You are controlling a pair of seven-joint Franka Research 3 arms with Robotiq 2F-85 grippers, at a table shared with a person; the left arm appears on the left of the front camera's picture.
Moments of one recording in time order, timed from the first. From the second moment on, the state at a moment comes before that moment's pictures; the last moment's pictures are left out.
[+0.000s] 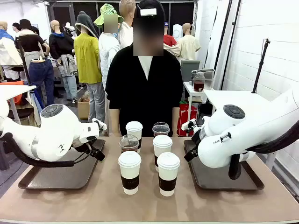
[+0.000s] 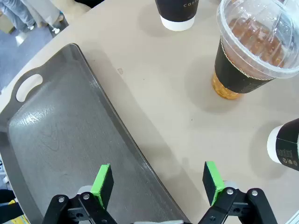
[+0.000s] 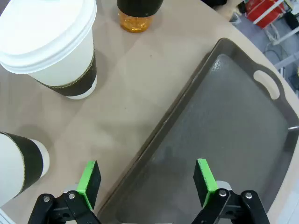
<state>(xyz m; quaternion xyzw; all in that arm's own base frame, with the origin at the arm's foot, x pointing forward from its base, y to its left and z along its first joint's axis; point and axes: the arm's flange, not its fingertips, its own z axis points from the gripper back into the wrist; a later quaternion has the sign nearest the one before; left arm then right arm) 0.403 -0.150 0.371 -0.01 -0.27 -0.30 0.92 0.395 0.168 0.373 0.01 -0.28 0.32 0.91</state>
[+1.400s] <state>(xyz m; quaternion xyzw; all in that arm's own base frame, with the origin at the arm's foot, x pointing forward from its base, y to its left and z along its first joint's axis) 0.403 -0.150 0.371 -0.01 -0.27 -0.30 0.92 0.395 0.168 0.373 0.01 -0.28 0.32 0.91</state>
